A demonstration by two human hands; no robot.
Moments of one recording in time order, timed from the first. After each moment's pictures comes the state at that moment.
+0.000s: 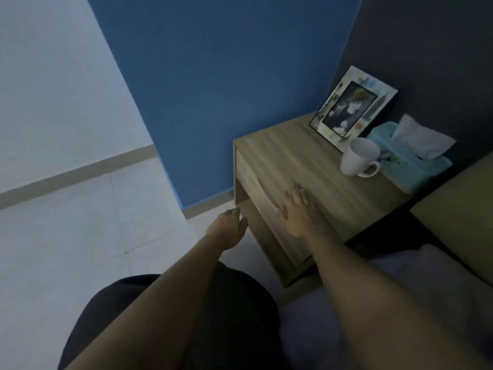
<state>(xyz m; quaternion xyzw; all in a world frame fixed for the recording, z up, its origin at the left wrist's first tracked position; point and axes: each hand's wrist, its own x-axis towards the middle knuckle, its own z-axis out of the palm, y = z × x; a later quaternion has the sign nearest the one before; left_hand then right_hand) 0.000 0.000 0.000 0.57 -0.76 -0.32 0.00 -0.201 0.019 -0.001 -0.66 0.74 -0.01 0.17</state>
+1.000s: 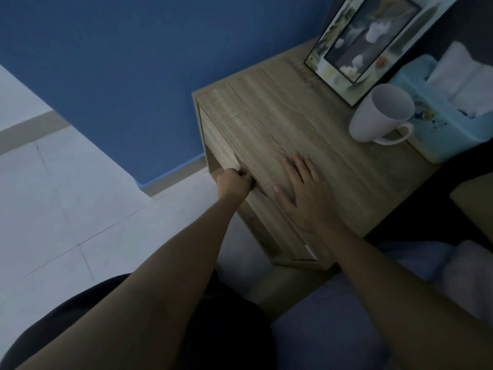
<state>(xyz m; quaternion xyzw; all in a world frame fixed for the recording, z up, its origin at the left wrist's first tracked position) -0.112 -0.120 -0.110 0.66 -0.52 -0.52 0.14 -0.258 -0.022 -0.072 -0.63 0.76 -0.07 0.12</state>
